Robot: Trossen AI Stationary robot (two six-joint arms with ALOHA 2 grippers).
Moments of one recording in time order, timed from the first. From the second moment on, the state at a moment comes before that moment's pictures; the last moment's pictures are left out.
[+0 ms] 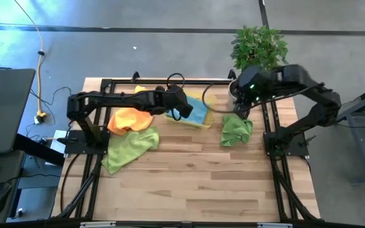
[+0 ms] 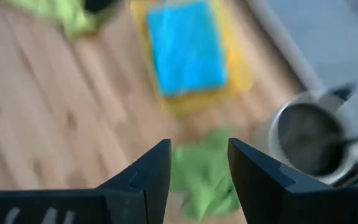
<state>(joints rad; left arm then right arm) 0.29 1.72 1.41 -0.61 -0.54 -0.57 -0.13 1.40 1.88 -1.57 0.17 0.33</state>
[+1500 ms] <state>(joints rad) 0.19 1.47 1.41 -0.77 -0.14 -0.18 -0.18 1.48 0.87 -1.01 -0.04 0.10</state>
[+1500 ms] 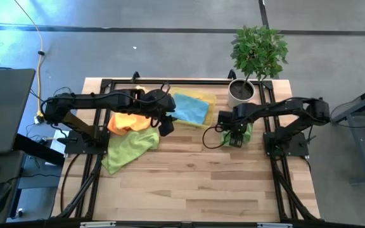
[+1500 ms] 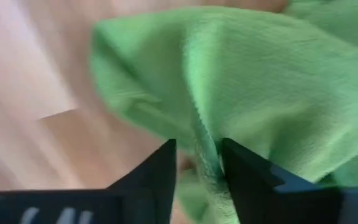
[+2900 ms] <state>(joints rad) 0.07 1.50 1.21 -0.11 -0.35 -0.27 -0.15 1.45 1.55 -1.22 0.14 0.77</state>
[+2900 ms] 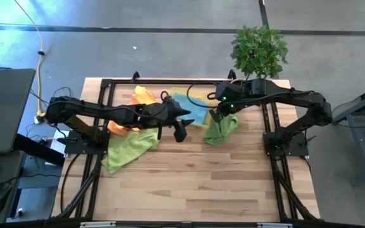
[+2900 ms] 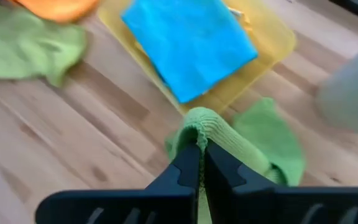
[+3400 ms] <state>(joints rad) 0.09 1.73 1.21 0.22 -0.41 -0.25 -0.15 1.45 1.56 -1.12 0.10 0.81</state>
